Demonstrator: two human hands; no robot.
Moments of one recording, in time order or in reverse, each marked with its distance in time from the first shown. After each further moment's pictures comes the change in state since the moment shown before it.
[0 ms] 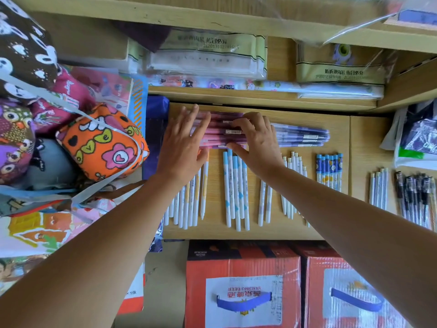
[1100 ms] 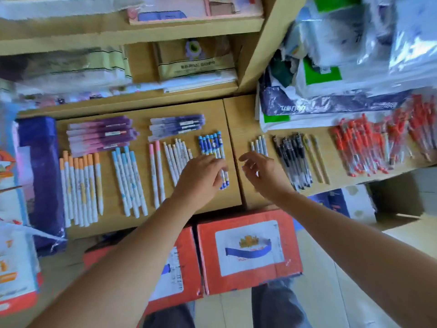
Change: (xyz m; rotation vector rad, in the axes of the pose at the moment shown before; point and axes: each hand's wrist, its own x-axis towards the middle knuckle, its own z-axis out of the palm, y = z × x) left_hand -0.026 0.302 0.028 -0.232 -0.181 0.308; right_hand -0.214 0.194 -0.133 0.378 -0.006 0.277
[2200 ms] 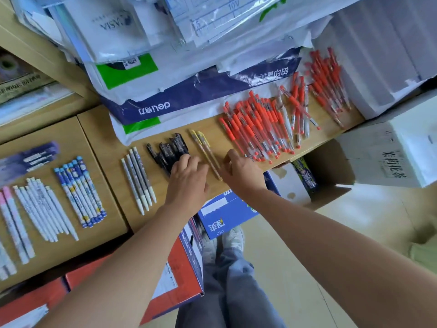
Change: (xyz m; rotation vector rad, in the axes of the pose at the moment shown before) left_hand 0.137 0.198 0.159 0.381 -0.300 -0.047; right_hand -0.047 0.206 -0.122 -0.152 0.023 0.409
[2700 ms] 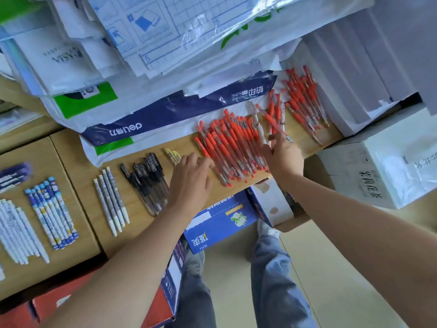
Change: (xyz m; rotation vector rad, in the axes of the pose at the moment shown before) left_hand 0.052 0.062 -0.025 -0.140 0.149 -0.027; right_hand 0.055 0.117 -0.091 -0.022 0.204 0.227
